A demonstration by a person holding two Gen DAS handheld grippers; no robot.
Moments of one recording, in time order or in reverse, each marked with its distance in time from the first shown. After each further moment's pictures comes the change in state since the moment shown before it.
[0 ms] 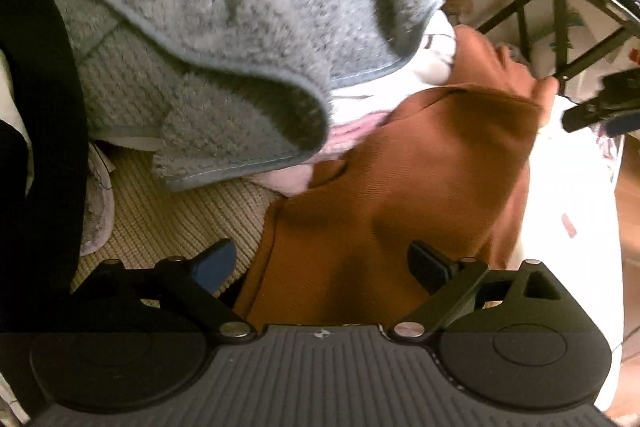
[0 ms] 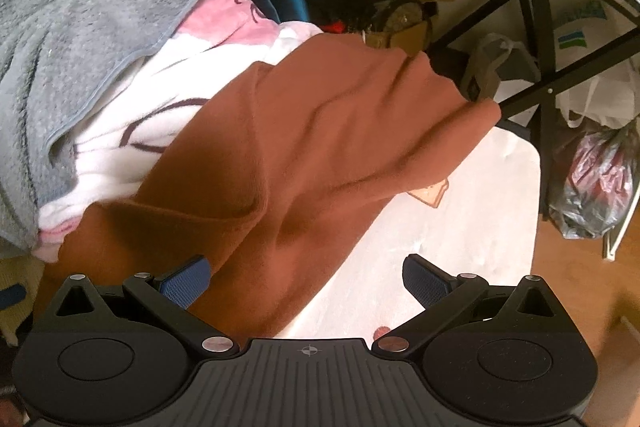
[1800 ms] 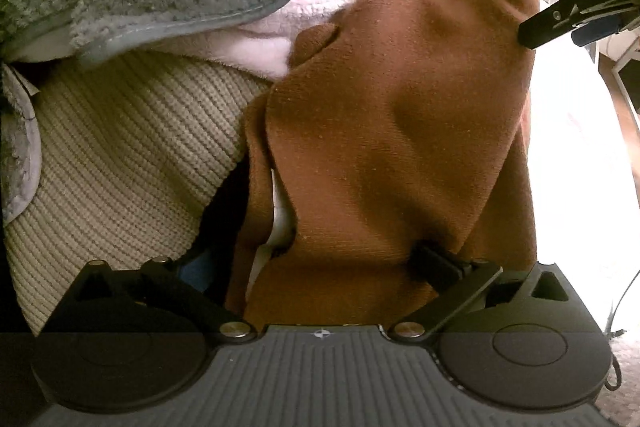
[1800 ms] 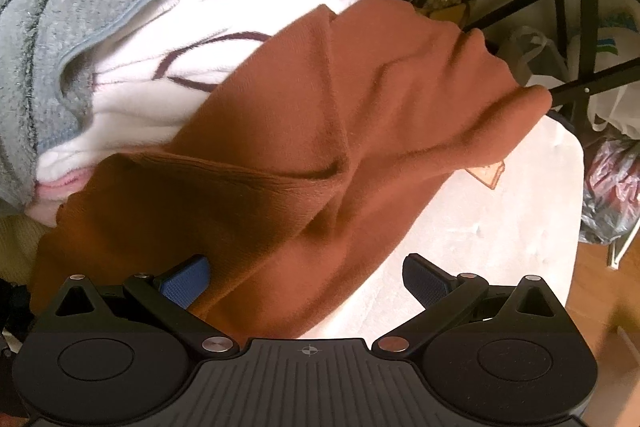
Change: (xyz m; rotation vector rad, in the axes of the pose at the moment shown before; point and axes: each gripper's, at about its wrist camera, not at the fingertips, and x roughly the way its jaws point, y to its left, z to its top) left arm 0.020 0.100 -0.070 0.143 0.167 -0.092; right arm 0.037 0.050 -0.017 -0.089 0.076 -0.025
